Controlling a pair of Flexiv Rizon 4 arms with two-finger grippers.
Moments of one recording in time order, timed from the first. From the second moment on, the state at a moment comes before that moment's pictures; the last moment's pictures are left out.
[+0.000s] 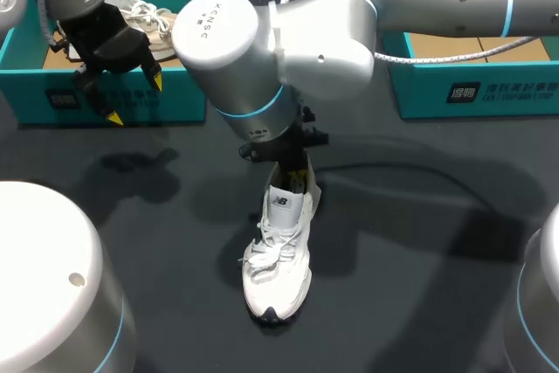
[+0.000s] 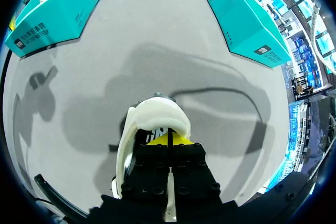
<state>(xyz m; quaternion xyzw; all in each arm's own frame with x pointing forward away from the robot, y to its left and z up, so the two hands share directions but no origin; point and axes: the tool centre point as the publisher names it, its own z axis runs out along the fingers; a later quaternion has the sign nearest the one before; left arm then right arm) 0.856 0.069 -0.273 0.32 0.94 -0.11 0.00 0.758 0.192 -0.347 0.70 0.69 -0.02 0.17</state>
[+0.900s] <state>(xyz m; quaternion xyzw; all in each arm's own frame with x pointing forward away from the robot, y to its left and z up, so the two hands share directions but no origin) 0.856 0.069 -0.272 0.32 0.94 -0.11 0.00 0.717 0.210 -0.403 0.71 0.69 -0.10 0.10</state>
